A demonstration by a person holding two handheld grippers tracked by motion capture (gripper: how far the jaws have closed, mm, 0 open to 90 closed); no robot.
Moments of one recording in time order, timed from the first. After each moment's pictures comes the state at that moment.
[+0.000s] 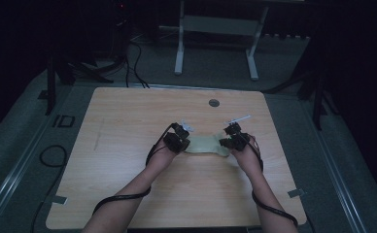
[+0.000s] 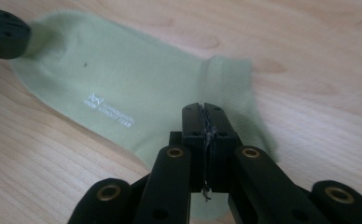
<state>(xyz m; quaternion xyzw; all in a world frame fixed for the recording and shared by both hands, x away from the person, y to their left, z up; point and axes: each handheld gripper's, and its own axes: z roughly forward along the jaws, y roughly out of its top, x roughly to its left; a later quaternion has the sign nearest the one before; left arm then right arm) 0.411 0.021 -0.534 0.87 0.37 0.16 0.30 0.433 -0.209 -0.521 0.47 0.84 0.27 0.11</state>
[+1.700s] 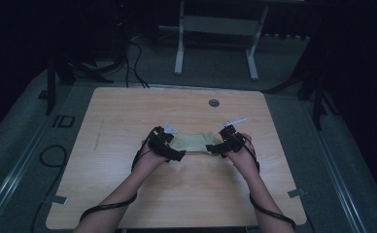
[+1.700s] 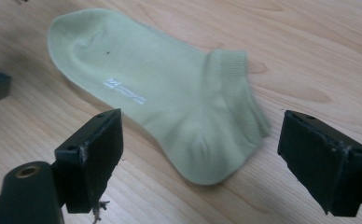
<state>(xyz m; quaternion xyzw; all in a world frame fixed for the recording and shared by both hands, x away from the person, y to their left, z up) 0.388 0.072 -0.533 0.84 0.40 0.14 0.35 0.417 -0.196 -0.515 0.42 0.84 0.32 0.12</state>
